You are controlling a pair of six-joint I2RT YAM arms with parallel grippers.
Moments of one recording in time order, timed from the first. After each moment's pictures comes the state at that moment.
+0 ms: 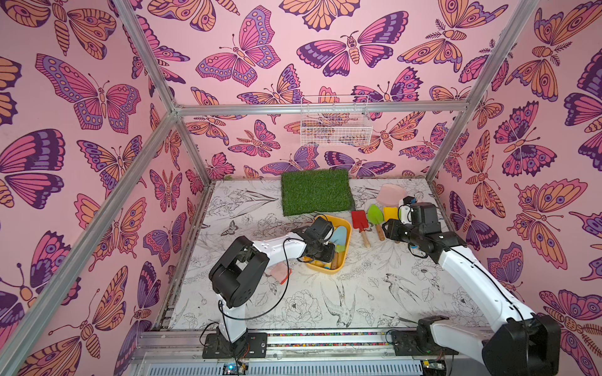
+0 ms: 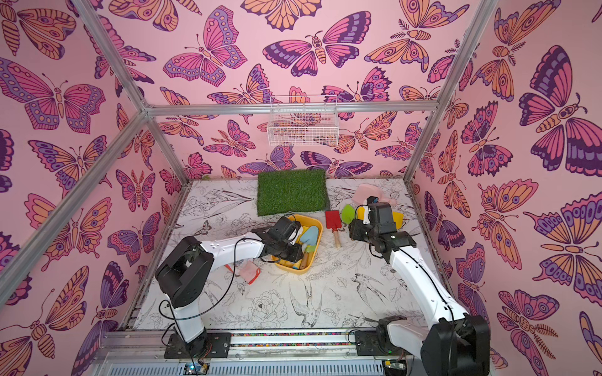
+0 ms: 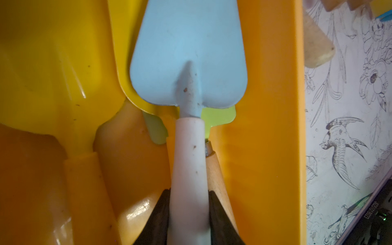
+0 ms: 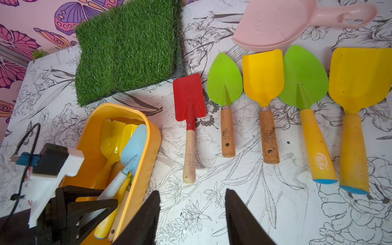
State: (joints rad) left arm -0.75 1.85 1.17 -0.37 0.21 -0.42; right arm 0.25 1.16 0.91 -0.51 -0.11 0.34
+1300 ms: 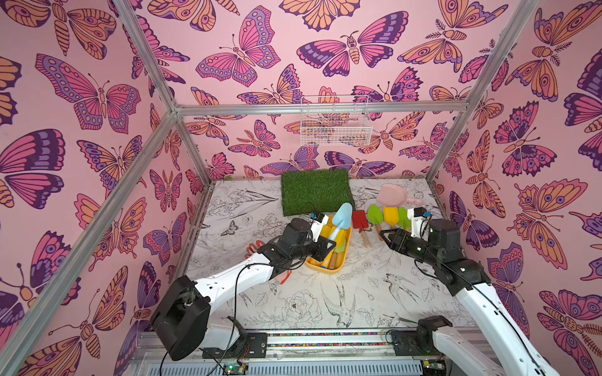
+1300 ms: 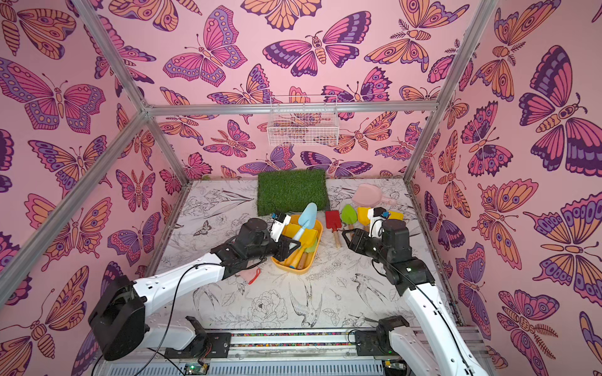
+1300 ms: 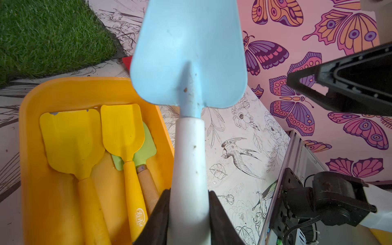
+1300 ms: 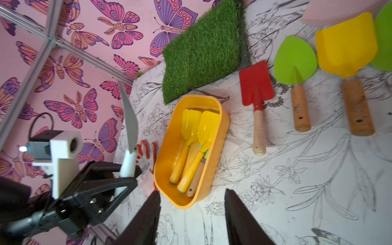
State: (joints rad) left arm -0.75 1.37 0.84 0.02 0.31 -0.38; right arm 0.27 0.80 0.75 -0.46 -0.41 0.62
